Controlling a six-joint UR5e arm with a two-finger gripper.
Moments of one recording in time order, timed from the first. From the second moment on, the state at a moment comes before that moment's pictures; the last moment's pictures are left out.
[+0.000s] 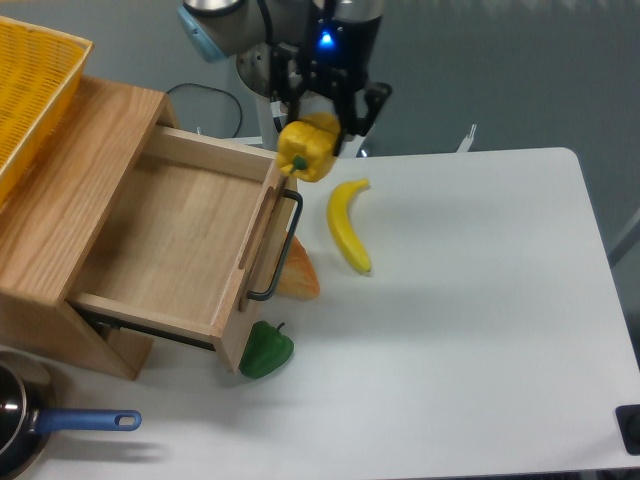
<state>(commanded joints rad) 2.46 -1.49 -1.53 -1.57 1.26 0.82</state>
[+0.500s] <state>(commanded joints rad) 2.30 -1.54 -1.56 -1.44 1.26 0.67</state>
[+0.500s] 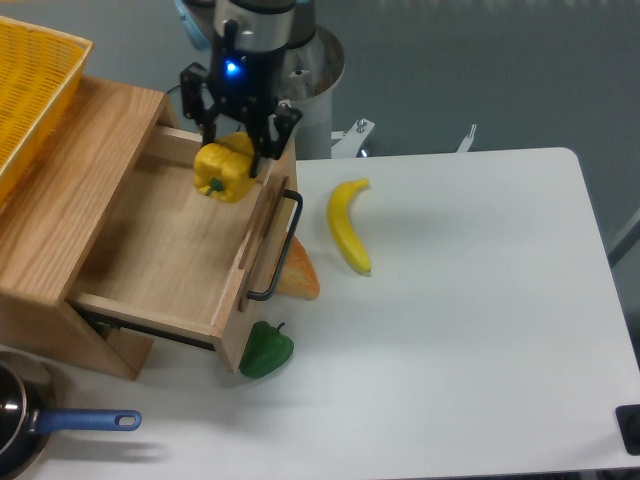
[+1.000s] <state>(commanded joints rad) 2.23 -1.60 -1.56 -1.38 1.27 0.61</state>
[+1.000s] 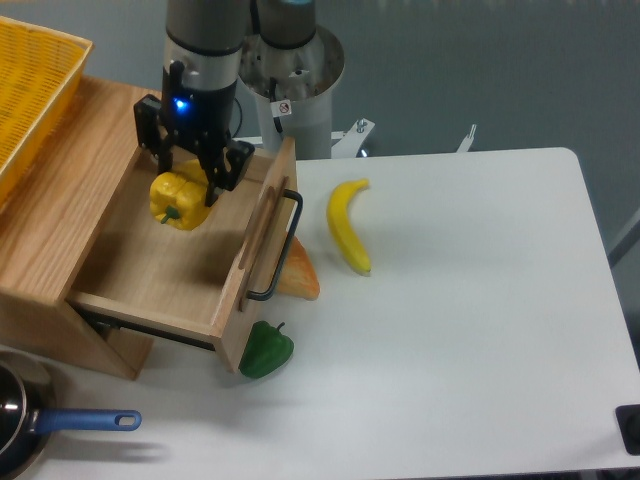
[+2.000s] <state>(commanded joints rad) 2.20 -1.68 -1.56 -1.38 1.35 0.62</state>
